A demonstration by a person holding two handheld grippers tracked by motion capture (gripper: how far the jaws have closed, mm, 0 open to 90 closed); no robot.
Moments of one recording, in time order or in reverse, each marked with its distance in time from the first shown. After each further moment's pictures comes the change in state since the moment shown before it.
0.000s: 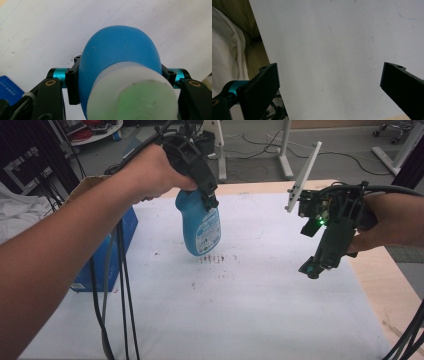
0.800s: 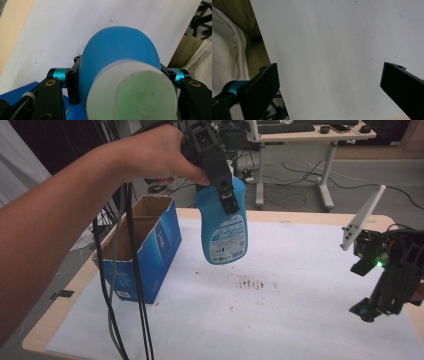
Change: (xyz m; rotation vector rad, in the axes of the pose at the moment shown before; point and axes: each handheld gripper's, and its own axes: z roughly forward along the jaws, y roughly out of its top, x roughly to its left) left arm 0.007 -0.038 -0.097 -0.043 -0.060 0.361; right arm 0.001 0.001 0.000 0.003 0.006 0.000
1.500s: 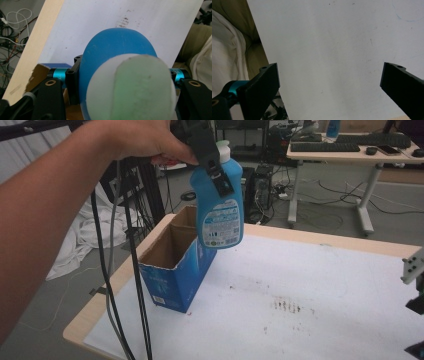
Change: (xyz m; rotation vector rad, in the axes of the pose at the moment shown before) left arm 0.036 -0.076 -0.074 -0.062 0.079 0.012; right arm -0.004 0.007 0.001 0.003 0.002 0.020
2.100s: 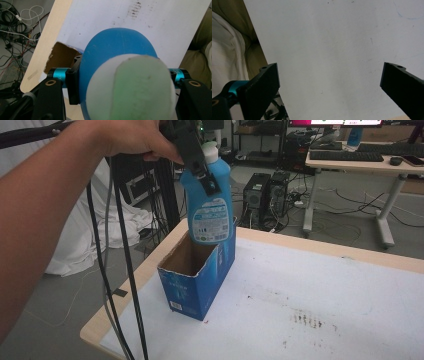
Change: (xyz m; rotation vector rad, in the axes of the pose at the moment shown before) left arm 0.022 -0.056 -0.026 0.011 0.052 0.018; right arm -0.003 0.005 0.005 0.020 0.003 0.017
